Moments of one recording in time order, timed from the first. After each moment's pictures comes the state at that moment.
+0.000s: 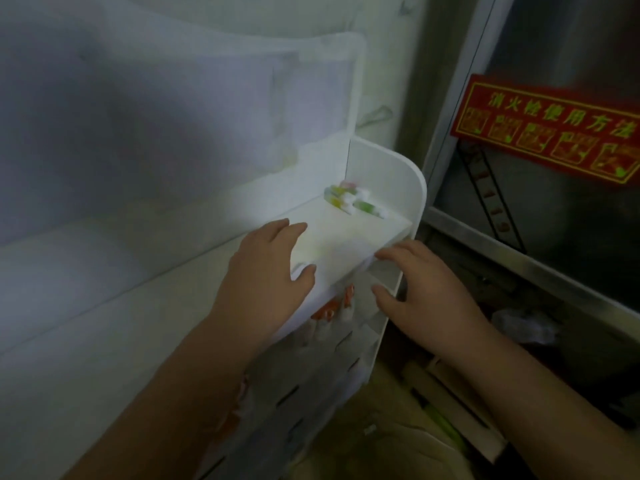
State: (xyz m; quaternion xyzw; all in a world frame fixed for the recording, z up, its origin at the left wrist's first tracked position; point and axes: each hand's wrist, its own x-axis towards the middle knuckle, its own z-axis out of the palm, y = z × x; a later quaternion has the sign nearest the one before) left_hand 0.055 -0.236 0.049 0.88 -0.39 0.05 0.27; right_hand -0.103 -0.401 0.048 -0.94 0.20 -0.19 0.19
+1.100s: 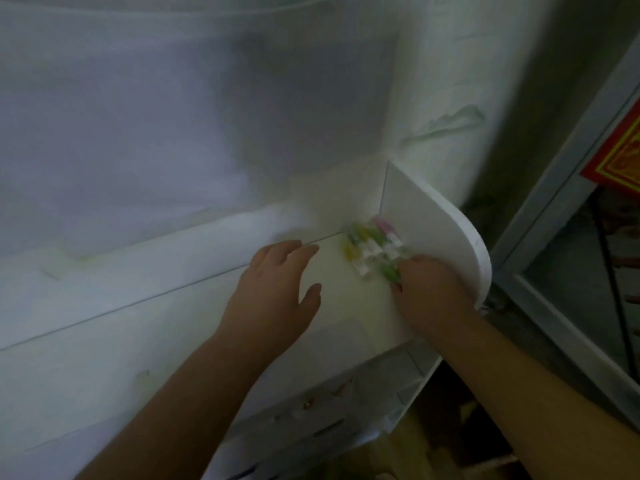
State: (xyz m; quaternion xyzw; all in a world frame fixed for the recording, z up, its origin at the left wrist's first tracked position) left_hand 0.147 -0.421 0.014 0.94 -0.28 0.07 0.17; right_hand 0.103 -0.650 -0.027 -0.98 0.16 -0.02 0.13
